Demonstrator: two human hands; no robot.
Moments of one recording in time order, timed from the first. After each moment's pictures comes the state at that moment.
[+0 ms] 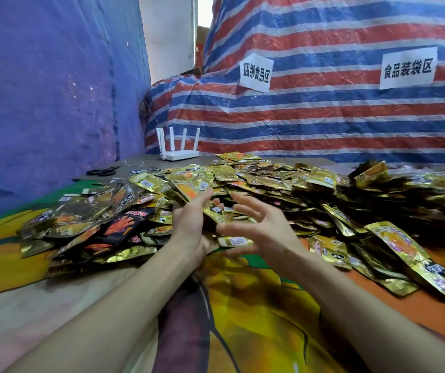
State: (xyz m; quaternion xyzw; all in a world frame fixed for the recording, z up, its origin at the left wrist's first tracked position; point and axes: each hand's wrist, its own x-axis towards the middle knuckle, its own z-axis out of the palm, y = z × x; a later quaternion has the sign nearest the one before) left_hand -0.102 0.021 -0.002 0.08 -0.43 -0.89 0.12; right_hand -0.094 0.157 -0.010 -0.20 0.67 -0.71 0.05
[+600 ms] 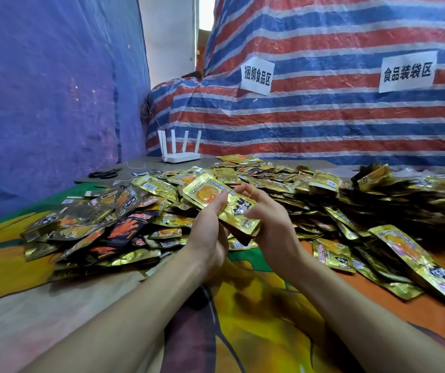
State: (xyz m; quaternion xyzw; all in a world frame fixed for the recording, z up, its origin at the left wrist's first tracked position) left_hand -0.091 0.033 -0.004 -0.03 -0.46 -0.89 0.02; right_hand -0.095 0.149 -0.004 -0.25 0.61 -0.75 -0.02
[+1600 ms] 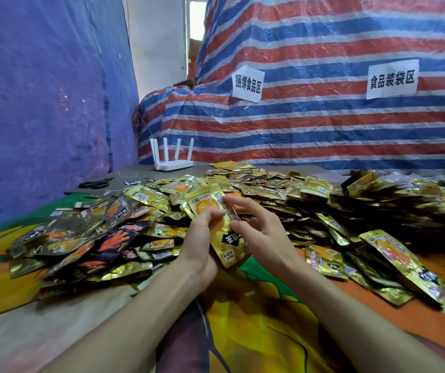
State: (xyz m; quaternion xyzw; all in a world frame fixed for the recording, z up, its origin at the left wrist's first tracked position) left_hand -0.095 0.029 -0.009 -0.06 -0.46 -0.89 -0.03; right_hand -0.098 0.160 -0.008 -0.28 0.76 -0.58 -0.13
